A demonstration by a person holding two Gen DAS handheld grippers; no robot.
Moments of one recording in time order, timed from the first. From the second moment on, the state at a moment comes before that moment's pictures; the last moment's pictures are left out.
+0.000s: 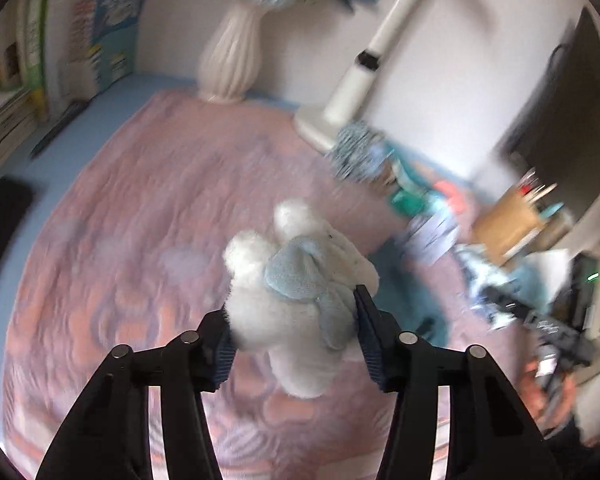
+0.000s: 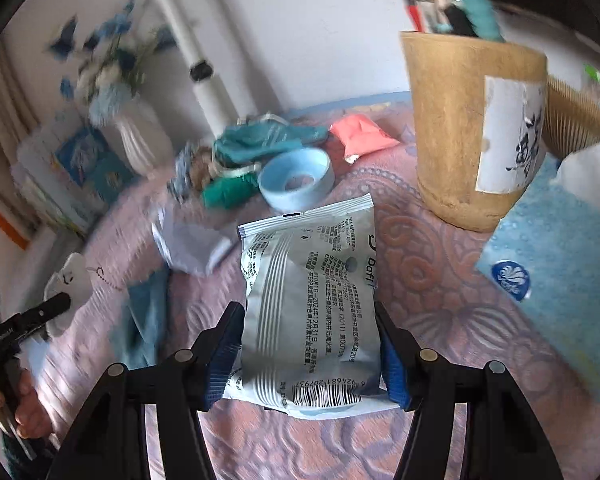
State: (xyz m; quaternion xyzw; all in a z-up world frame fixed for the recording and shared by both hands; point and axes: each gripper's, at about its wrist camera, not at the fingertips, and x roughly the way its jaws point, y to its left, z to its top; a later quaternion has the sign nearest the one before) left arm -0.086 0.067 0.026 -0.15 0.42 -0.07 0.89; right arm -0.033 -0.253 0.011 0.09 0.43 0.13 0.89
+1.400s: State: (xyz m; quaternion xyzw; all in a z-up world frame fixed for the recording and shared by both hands) left arm -0.055 -0.086 0.073 0.05 0.38 -0.20 0.90; right arm -0.073 -0.276 0.063 0.06 0.40 0.08 0.91
